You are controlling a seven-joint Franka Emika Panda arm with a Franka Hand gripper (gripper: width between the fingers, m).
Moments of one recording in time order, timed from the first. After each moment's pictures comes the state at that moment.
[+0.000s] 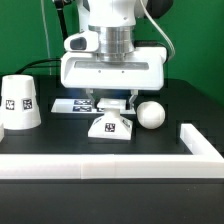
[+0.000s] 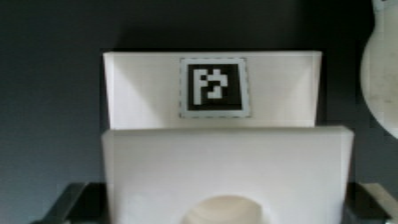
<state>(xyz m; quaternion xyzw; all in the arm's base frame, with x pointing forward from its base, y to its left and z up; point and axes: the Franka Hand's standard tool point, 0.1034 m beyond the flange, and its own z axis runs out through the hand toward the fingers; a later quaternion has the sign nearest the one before) 0.467 0.009 0.045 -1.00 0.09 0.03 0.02</state>
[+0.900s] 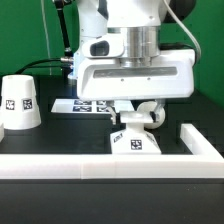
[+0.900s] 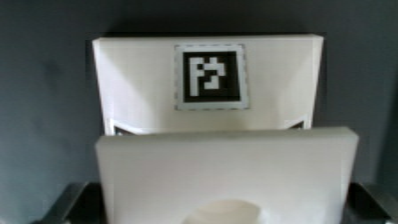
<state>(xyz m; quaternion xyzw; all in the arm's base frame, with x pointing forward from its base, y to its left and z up) 0.566 0.046 0.047 -1.00 -0.02 -0.02 0.03</state>
